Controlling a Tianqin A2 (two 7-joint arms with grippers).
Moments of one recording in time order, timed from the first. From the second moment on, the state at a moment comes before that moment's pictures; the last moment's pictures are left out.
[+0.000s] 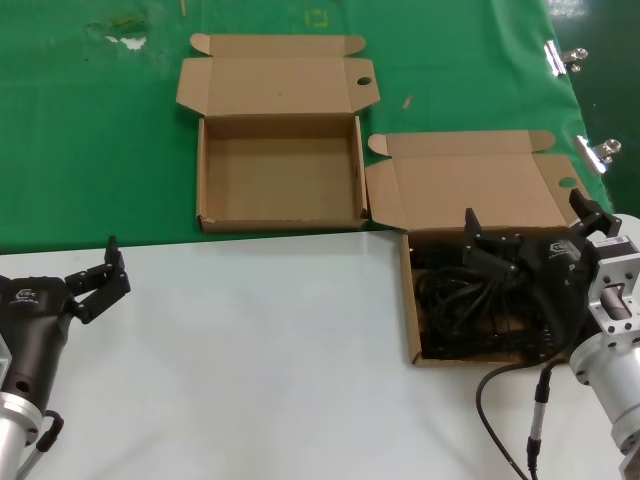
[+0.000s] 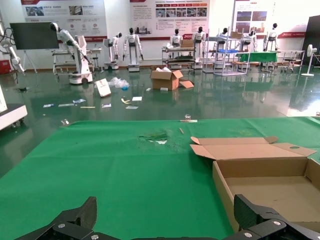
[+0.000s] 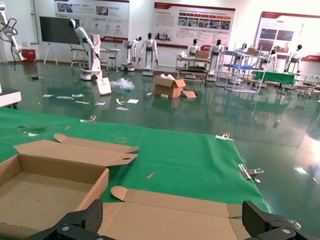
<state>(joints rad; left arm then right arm) 0.00 -0.30 1.60 -1.60 -1.80 0.00 0.00 0.04 0.29 -1.63 1.55 1.81 -0.01 -0.05</state>
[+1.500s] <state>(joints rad) 0.00 -0.30 1.60 -1.60 -1.80 0.00 0.00 0.04 0.29 -1.63 1.55 1.81 -0.01 -0.05</state>
